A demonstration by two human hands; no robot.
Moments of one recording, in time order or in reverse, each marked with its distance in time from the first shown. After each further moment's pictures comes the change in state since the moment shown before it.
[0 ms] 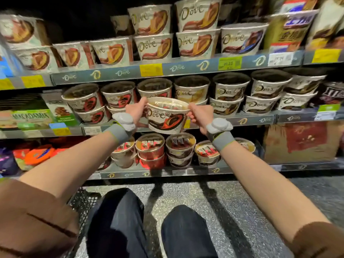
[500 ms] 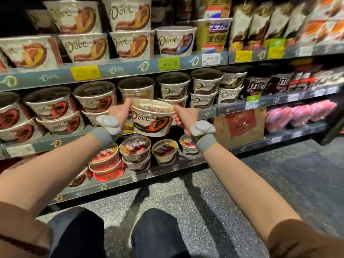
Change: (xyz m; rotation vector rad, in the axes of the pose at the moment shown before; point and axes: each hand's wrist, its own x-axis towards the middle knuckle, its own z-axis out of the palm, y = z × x) left_hand -0.015 0.000 0.119 0.002 -0.220 0.055; right_hand -0.005 -0.007 -0.114 0.053 0.265 -0.007
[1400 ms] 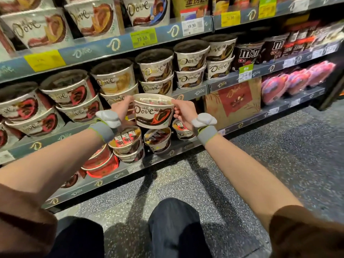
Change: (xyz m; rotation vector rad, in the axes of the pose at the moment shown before) left_hand 0.027 -0.042 0.041 0.008 -0.185 -0.131; right_hand 0.044 0.060 -0.045 0.128 -0.049 0.109
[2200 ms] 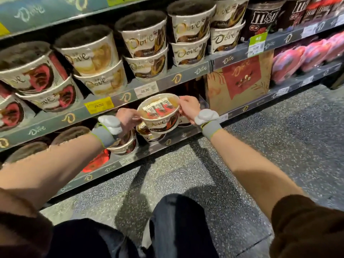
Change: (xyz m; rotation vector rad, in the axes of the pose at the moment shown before) left_hand 0.061 -0.088 0.045 0.527 -0.216 0.050; right_hand 0.086 0.076 -0.047 -0.369 0.052 -0.093
